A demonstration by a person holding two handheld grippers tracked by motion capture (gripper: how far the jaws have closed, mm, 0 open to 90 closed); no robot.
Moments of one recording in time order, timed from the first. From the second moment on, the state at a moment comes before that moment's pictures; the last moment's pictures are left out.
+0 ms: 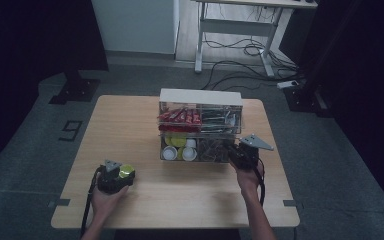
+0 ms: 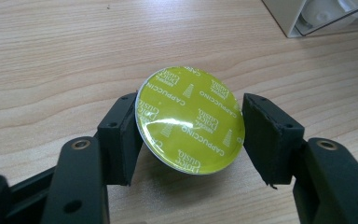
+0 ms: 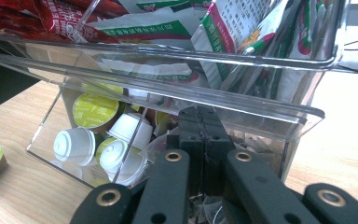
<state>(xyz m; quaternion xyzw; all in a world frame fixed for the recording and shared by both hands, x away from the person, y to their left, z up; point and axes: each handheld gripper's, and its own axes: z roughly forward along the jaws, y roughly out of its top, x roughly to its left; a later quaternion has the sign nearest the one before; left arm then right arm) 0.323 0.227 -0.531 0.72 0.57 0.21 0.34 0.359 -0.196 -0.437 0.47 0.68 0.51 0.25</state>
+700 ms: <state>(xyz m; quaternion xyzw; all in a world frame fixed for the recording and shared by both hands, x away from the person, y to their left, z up) 0.318 0.226 -0.513 0.72 0.55 0.22 0.35 0.358 -0.197 -0.436 0.47 0.68 0.51 0.25</state>
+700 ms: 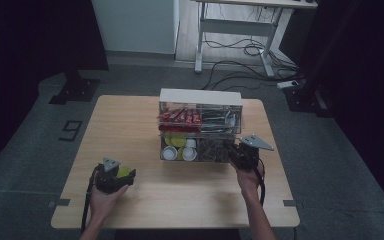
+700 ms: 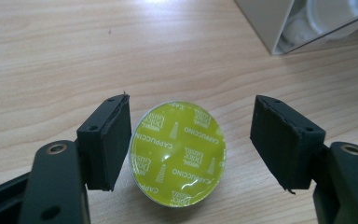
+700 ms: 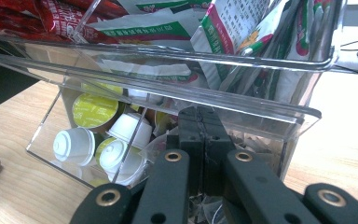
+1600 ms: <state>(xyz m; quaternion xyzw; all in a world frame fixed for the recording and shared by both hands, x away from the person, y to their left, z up) 0.290 0.211 -0.496 0.73 0.51 0.22 0.40 0.353 -0.200 -0.439 0.47 0.67 0.51 0.25</state>
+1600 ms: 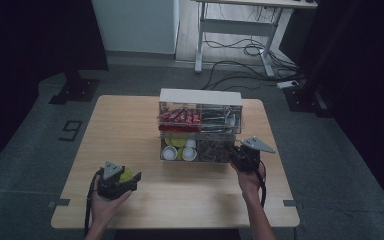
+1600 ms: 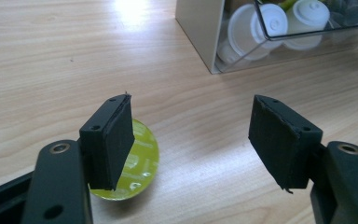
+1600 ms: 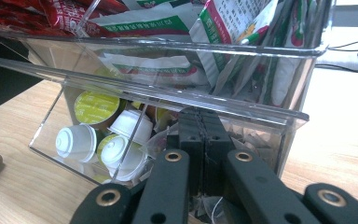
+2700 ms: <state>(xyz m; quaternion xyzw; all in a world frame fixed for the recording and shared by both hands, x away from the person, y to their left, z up) 0.276 0.205 -0.519 0.74 0.51 0.20 0.40 0.342 -0.207 -0.463 0.48 0.67 0.51 0.23</state>
